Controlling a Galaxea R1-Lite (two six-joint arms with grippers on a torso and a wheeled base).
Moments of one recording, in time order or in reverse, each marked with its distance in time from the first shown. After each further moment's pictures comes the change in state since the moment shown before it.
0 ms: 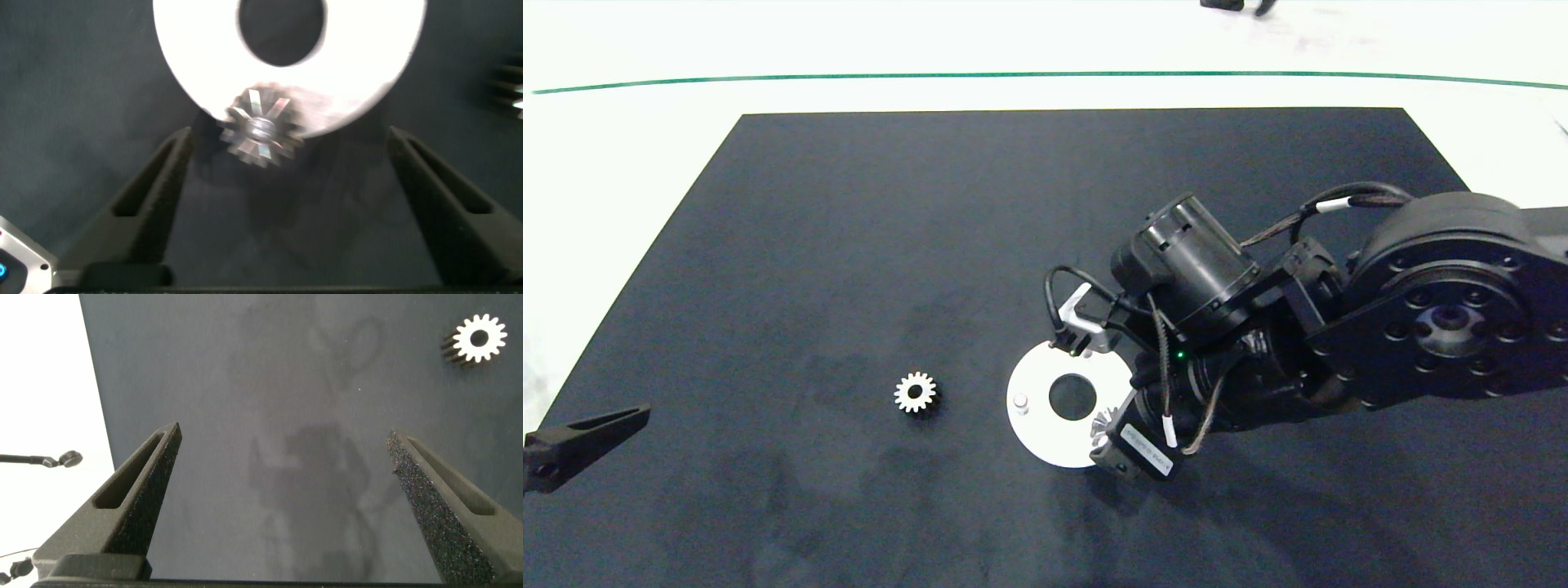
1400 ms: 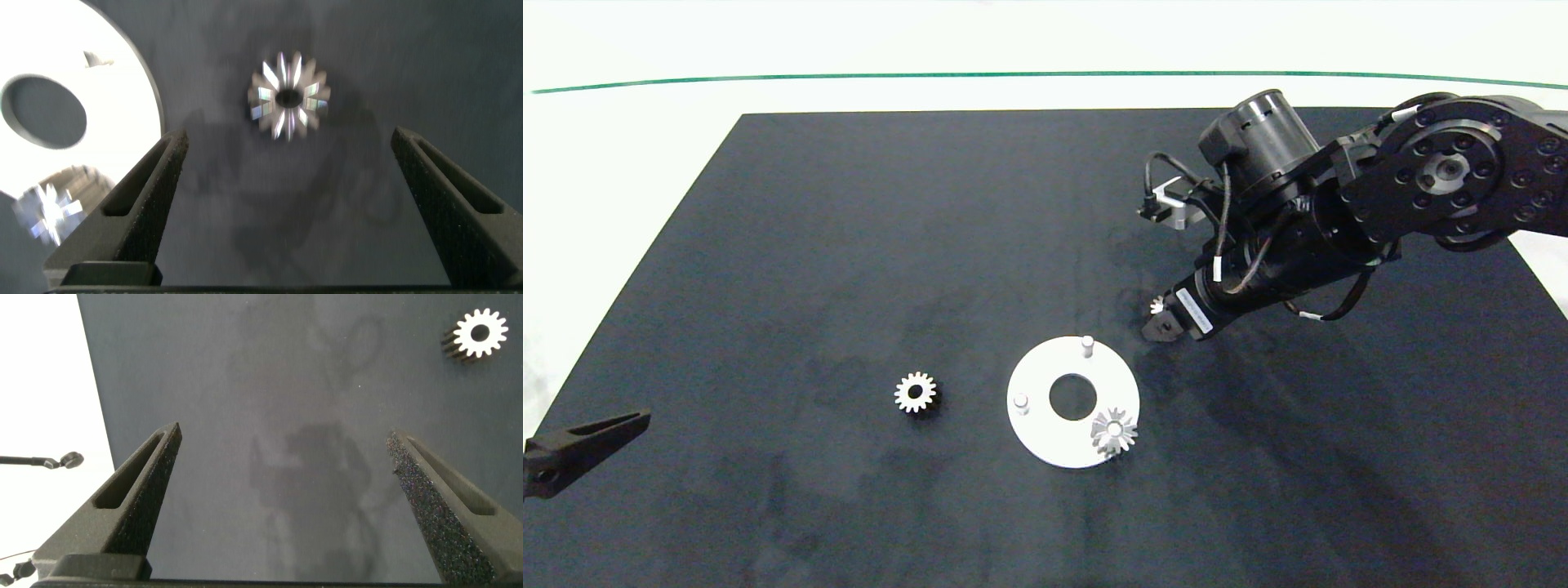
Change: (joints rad) left arm -0.004 -0.004 0.008 0.000 0.000 0.010; right arm -0.266 0.091 -0.307 0.132 0.000 0.047
